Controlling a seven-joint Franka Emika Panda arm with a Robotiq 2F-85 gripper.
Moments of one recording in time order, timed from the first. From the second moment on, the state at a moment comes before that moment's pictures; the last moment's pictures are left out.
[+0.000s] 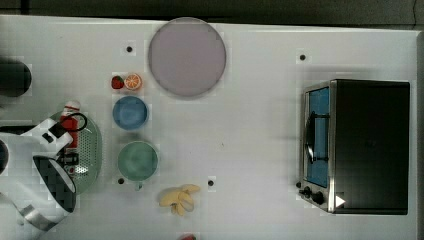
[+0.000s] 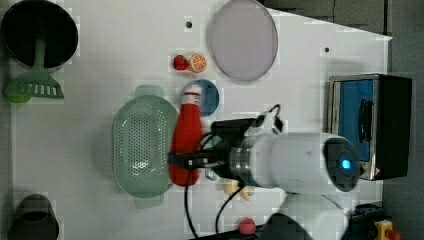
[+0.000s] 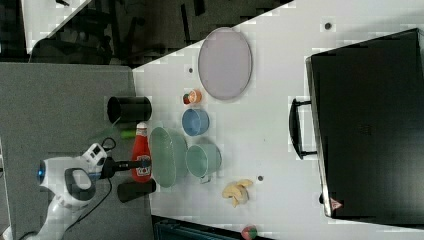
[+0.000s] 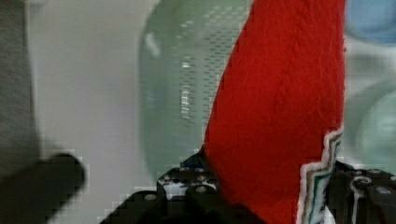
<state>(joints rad) -0.02 0.26 0.75 -2.11 0.03 0.79 -0.14</state>
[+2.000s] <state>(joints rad) -0.26 -0.06 0.28 -1.81 -0.02 0.15 0.07</state>
